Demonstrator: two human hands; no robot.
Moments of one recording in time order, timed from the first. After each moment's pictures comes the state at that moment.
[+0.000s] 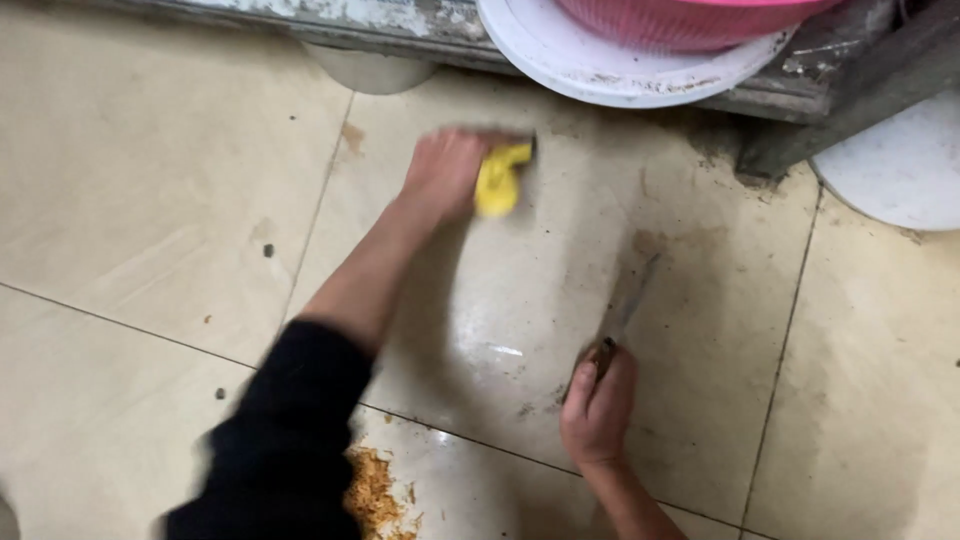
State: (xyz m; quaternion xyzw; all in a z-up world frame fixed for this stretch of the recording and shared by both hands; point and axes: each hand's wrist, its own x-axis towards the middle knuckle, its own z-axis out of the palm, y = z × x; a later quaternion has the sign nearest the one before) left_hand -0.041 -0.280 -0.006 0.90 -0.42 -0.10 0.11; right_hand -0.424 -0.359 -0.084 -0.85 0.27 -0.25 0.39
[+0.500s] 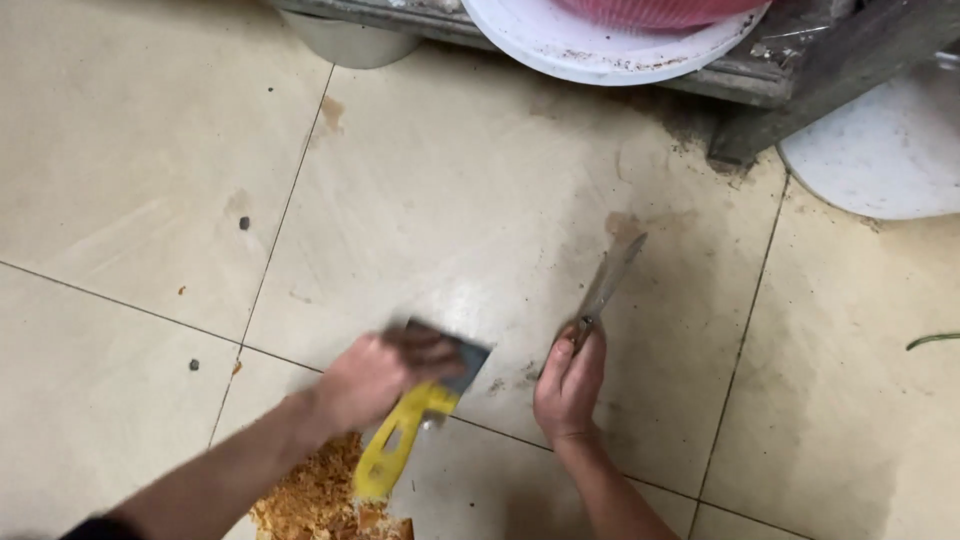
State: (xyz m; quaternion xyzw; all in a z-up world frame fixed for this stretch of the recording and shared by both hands) left_hand -0.259 -0.137 0.055 0.77 -0.59 -0.21 0.12; right_hand -0.424 -0.362 -0.076 -0.83 0.26 -0.26 0.43
